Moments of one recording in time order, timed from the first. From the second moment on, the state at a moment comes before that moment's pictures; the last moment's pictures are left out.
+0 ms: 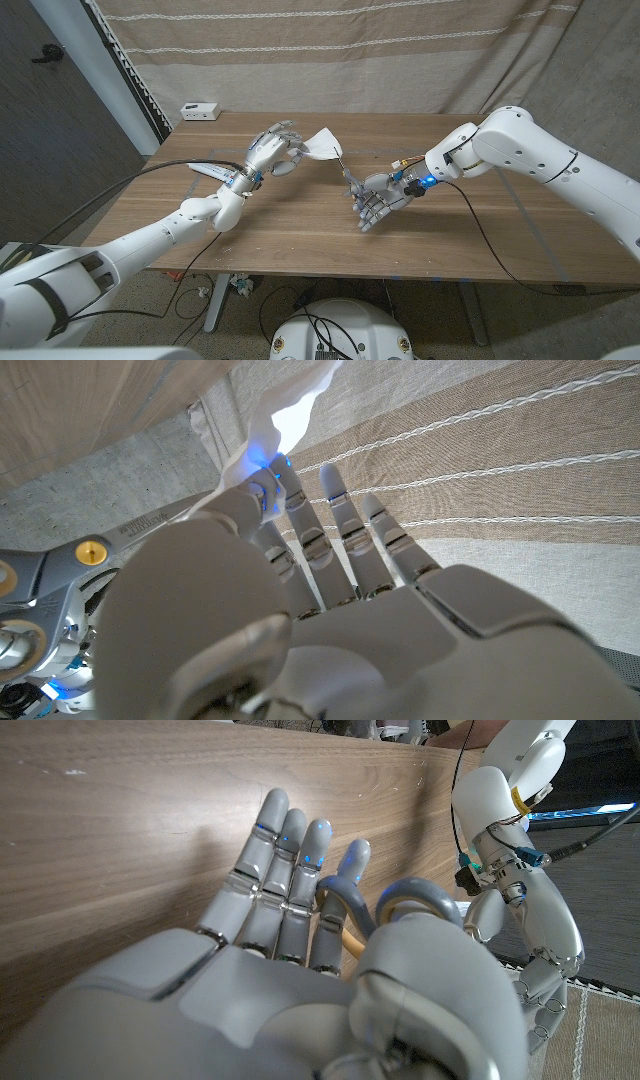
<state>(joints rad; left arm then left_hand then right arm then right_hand) 0.55 0.74 0.89 -1.18 0.91 -0.37 1.09 0.98 -0.02 0.77 -0.13 0.24 1.04 -0.21 0.54 0.23 1.09 -0.19 0.42 0.51 0.81 -0.10 0.21 0.48 0.37 -0.03 0.33 0.21 -0.45 -0.90 -0.69 -2.10 1.01 -1.16 0.27 0.72 0.20 0.23 0.07 0.25 0.64 0.10 1.11 0.61 0.81 0.05 0.99 0.85 0.76 0.02 0.67 0.64 0.79 -0.07 0.50 0.46</state>
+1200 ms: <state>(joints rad) 0.59 0.76 0.86 -1.21 0.89 -0.35 1.08 0.98 -0.02 0.78 -0.13 0.24 1.04 -0.21 0.54 0.23 1.09 -0.19 0.41 0.51 0.81 -0.10 0.21 0.49 0.37 -0.03 0.33 0.21 -0.56 -0.90 -0.58 -2.16 1.10 -1.18 0.06 0.88 0.15 0.25 0.08 0.24 0.82 0.08 1.06 0.69 1.08 -0.05 1.38 1.23 1.04 -0.12 0.90 0.72 0.83 -0.10 0.88 0.68</state>
